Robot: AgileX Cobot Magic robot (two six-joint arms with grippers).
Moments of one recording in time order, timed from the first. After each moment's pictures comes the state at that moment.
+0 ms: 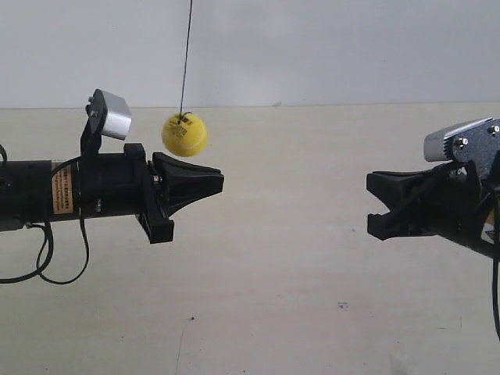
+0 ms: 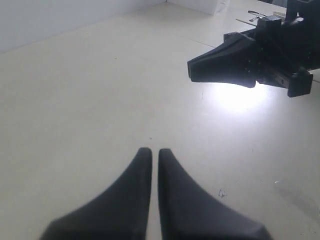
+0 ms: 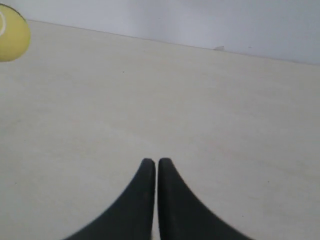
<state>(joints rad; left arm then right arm) -0.25 1.79 -0.70 1.14 -1.02 -0.68 0.16 1.62 -0.37 -0.55 -0.91 0.33</state>
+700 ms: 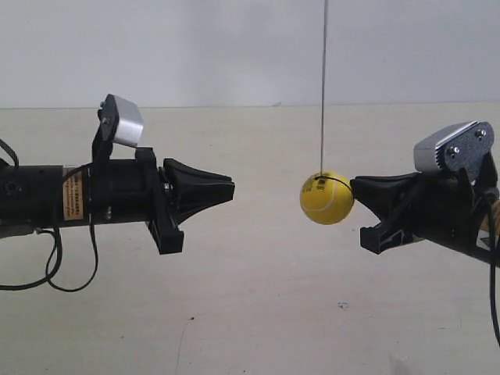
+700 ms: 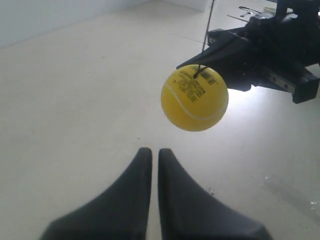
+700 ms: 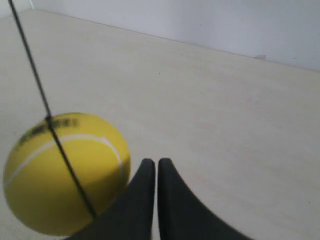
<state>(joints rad) -0.29 1.80 -0.70 1.13 -1.02 -0.65 0.16 1.64 -0.38 -0.67 -0.97 0.34</state>
